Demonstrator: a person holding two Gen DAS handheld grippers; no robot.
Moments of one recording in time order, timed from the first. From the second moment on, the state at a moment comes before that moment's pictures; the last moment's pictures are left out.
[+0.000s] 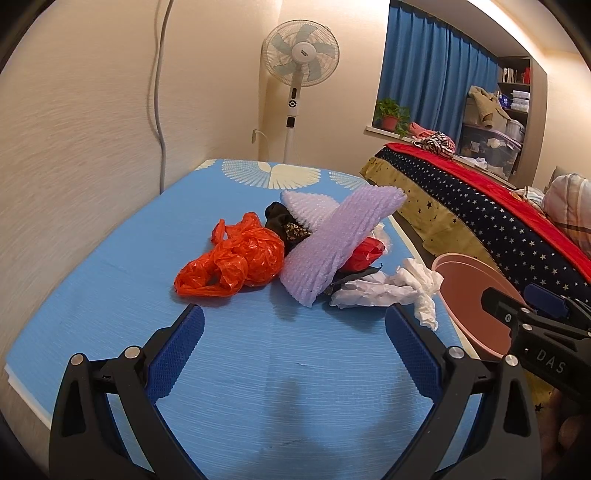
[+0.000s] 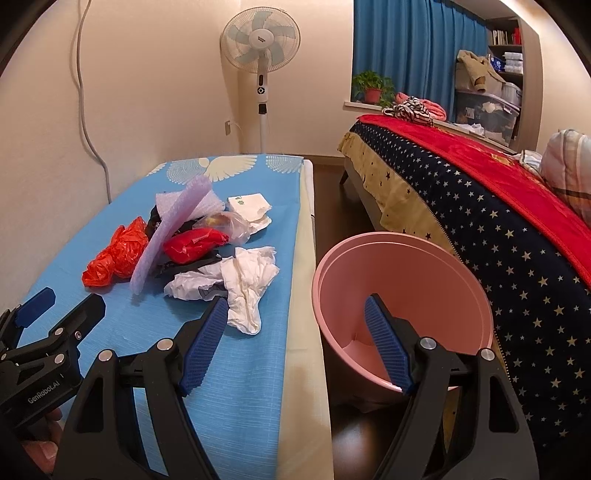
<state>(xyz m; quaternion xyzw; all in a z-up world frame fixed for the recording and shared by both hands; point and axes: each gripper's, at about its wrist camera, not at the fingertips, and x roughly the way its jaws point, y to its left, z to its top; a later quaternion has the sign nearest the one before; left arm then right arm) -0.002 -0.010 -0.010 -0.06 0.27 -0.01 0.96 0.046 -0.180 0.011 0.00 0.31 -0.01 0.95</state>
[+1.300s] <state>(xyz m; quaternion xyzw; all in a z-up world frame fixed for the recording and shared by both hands) -0.002 -0.014 -0.009 -0.07 0.27 -0.02 0.96 0.048 -0.180 0.010 0.00 0.31 0.00 0.95</state>
